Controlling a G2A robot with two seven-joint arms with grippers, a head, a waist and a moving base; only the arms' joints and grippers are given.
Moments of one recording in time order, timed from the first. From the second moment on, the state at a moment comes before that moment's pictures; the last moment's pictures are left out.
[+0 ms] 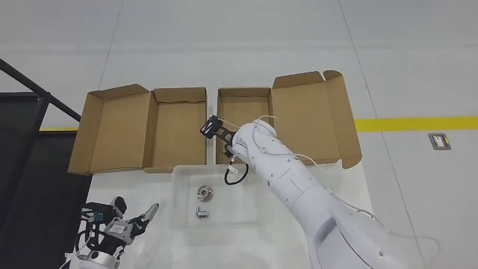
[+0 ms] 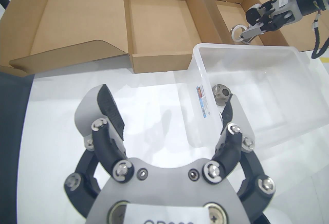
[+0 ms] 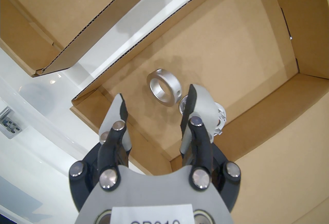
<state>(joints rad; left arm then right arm) 1.76 -1.15 -1.72 -1.83 1.04 -0.23 -0.01 -0.11 -1.86 0.54 -0.26 -1.11 -0.29 0.64</state>
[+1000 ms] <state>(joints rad) 1.74 -1.15 -1.80 -1.82 0.91 -0.35 -0.05 -0.74 -1.49 0.95 -1.49 -1.53 -0.52 0.59</state>
